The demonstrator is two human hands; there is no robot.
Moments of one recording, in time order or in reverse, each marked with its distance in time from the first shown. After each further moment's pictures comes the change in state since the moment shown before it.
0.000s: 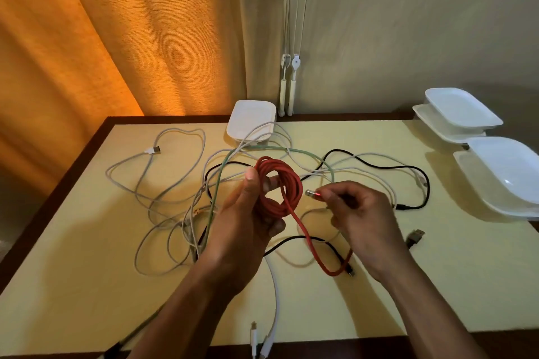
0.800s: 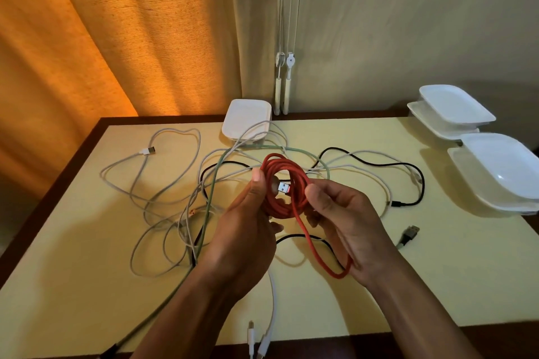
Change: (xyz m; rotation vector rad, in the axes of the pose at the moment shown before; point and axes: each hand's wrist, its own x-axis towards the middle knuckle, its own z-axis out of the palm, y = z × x) left_hand 0.002 -0.010 0.000 0.142 -0.107 -0.040; right_hand -0.007 -0.004 0.006 0.457 -0.307 0.042
